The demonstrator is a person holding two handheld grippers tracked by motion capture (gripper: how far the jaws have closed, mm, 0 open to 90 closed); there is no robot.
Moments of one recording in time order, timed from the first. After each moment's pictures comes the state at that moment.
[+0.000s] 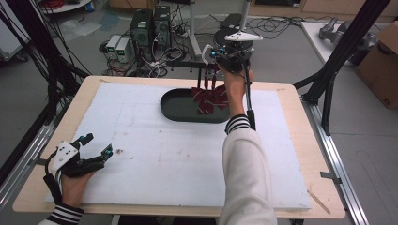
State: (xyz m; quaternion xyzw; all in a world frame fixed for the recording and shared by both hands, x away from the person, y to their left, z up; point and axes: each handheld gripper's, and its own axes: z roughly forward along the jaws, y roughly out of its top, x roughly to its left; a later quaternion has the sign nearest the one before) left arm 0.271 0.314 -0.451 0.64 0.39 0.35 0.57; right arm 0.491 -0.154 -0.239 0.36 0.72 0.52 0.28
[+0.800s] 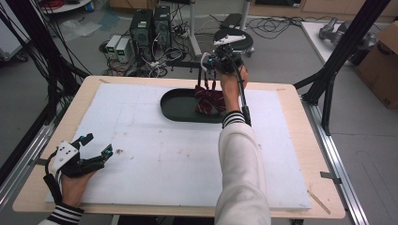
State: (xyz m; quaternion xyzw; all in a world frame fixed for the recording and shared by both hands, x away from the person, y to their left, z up) left arm 0.271 0.313 -0.451 0.64 0.39 0.35 0.56; right arm 0.518 -0.139 -0.264 0.36 0.77 0.42 0.30
